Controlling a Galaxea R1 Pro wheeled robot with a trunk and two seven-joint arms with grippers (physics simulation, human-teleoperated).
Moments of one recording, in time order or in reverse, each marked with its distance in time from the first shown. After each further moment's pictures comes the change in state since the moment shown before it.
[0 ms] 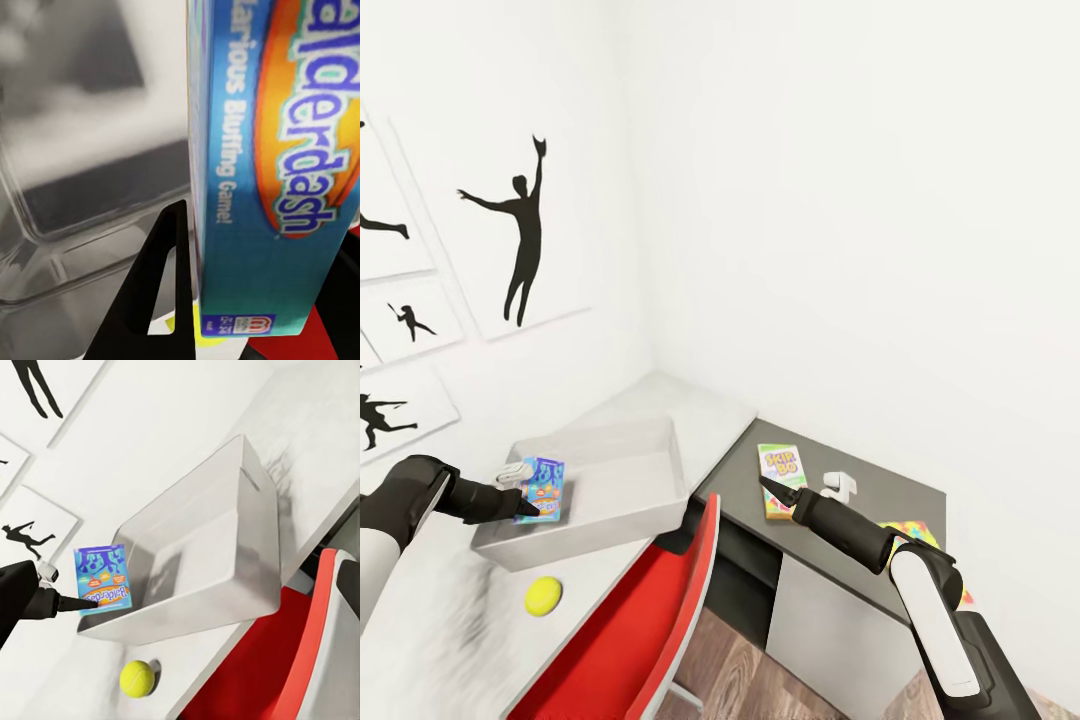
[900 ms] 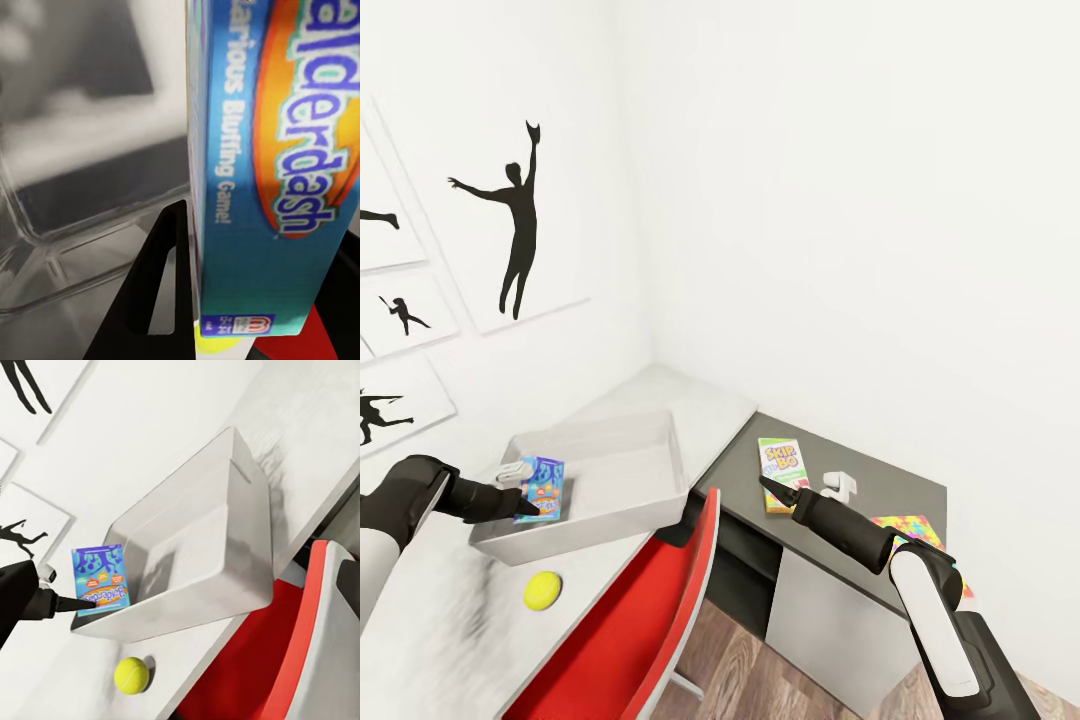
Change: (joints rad) left arm 0.000 0.001 0.003 0.000 0.001 -0.006 -0.002; right arm 0.000 0.001 0.000 0.000 0.002 -0.003 -0.004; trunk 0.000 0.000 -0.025
